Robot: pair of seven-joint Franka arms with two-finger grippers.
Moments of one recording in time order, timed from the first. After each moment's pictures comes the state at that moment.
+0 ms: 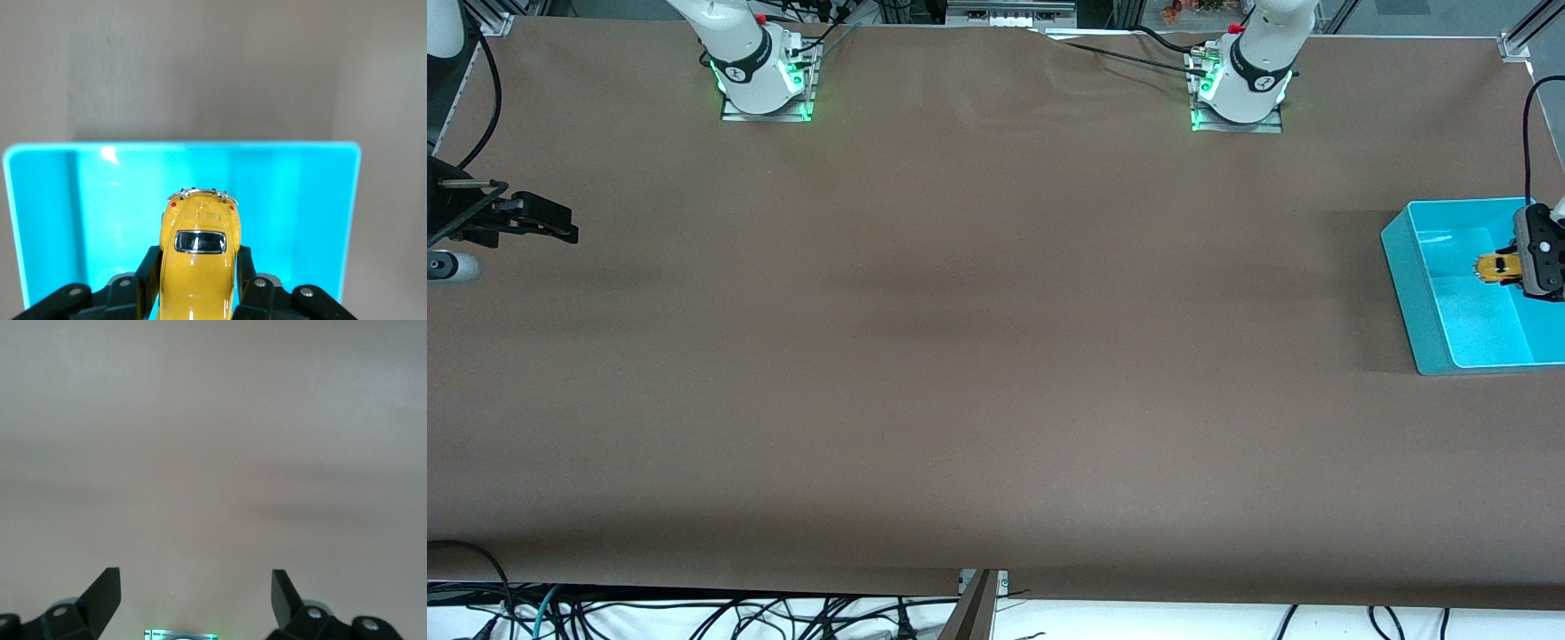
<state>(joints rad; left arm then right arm) 0.76 0.30 -0.24 -1.89 0.27 2.05 1.88 -0.12 0.19 0.12 -1.40 -0.06 1.44 -0.09</state>
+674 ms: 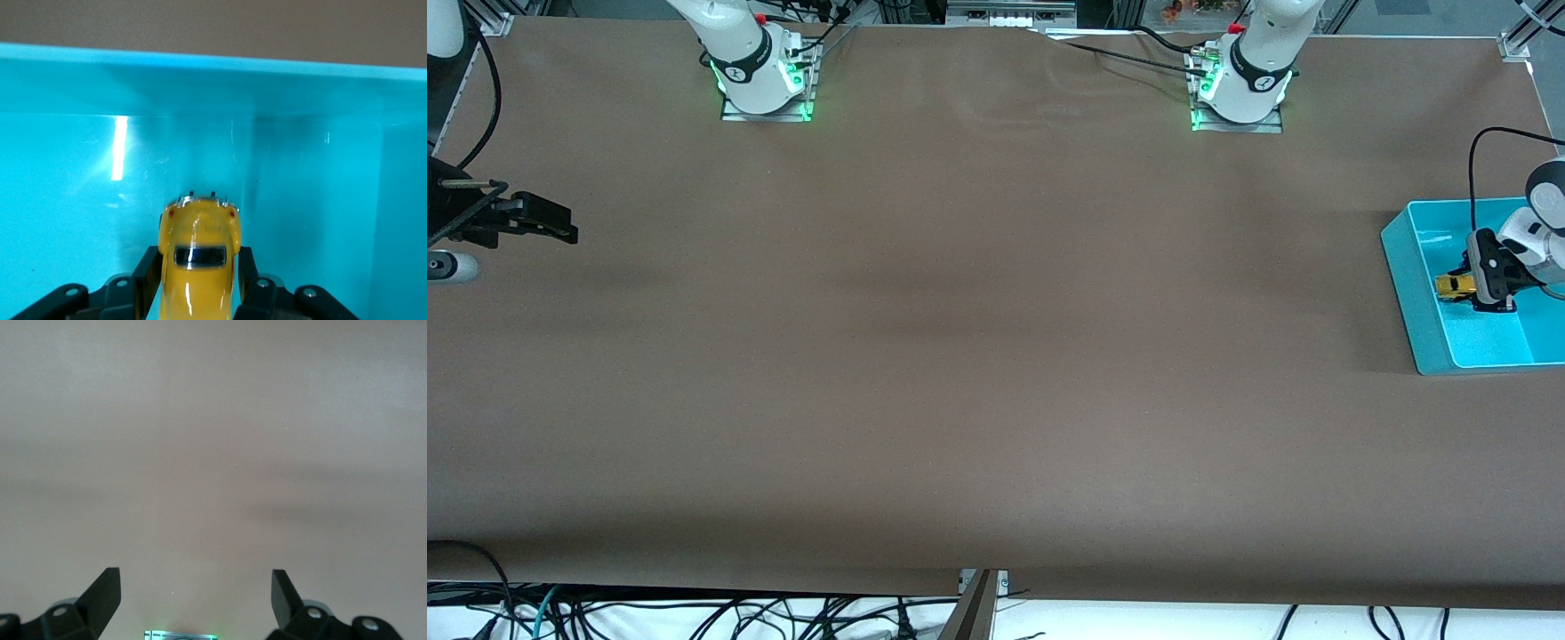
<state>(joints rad) 0.88 0.50 -0.25 -2.00 0.27 2.37 1.93 -0.12 0.19 0.12 -1.40 -0.06 1.44 -0.09</state>
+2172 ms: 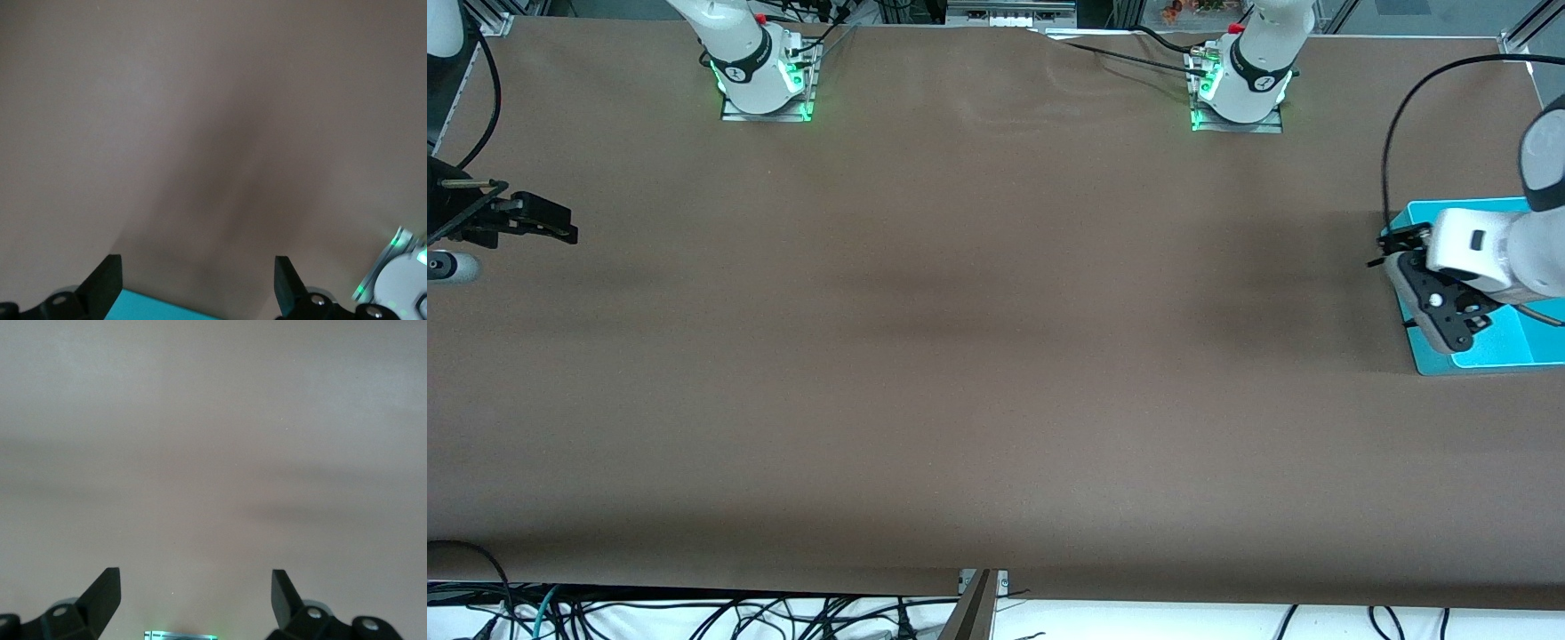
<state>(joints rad) 0.51 0.30 -0.62 -1.54 0.14 1.60 0.86 -0.12 0.19 0.12 -1.40 -0.06 1.44 -0.09</state>
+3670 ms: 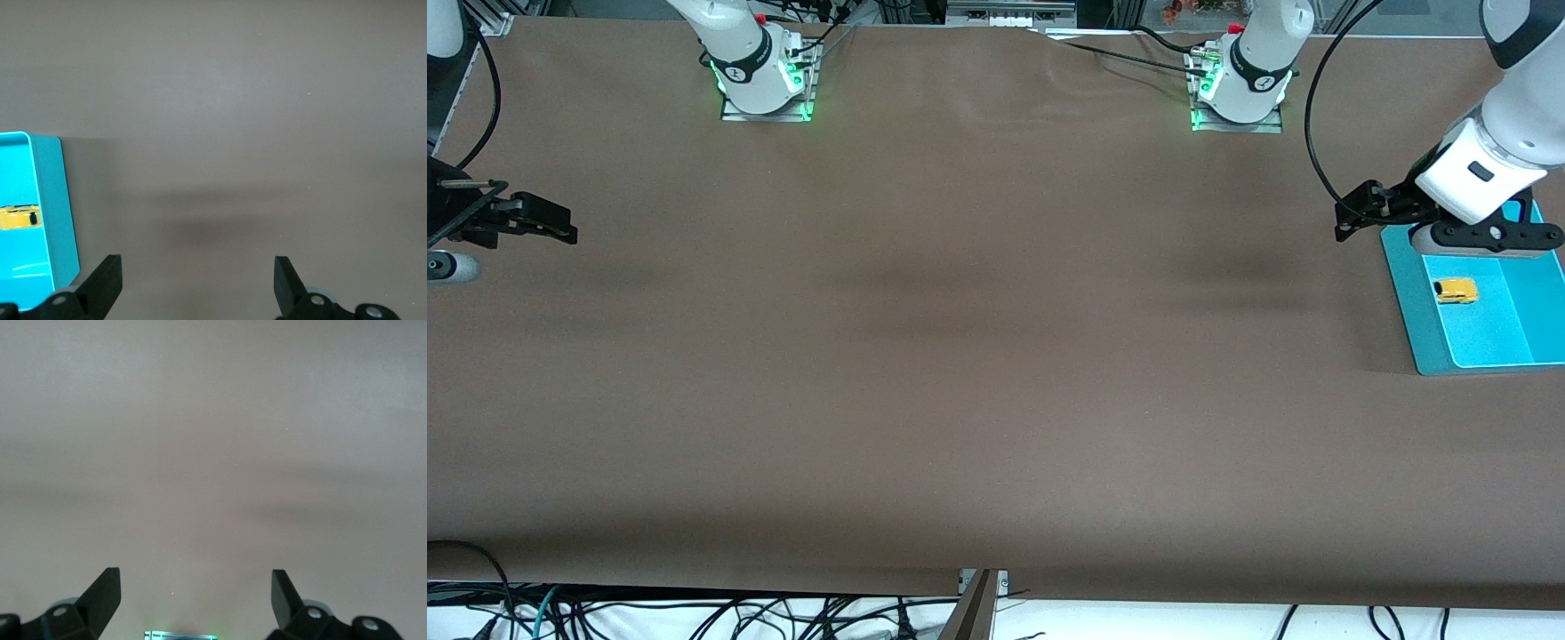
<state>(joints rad) -0.02 -0.04 -0.04 -1.78 -0.01 1.72 -0.05 -0.12 0.19 0.12 -1.40 -0.06 1.44 -0.09</state>
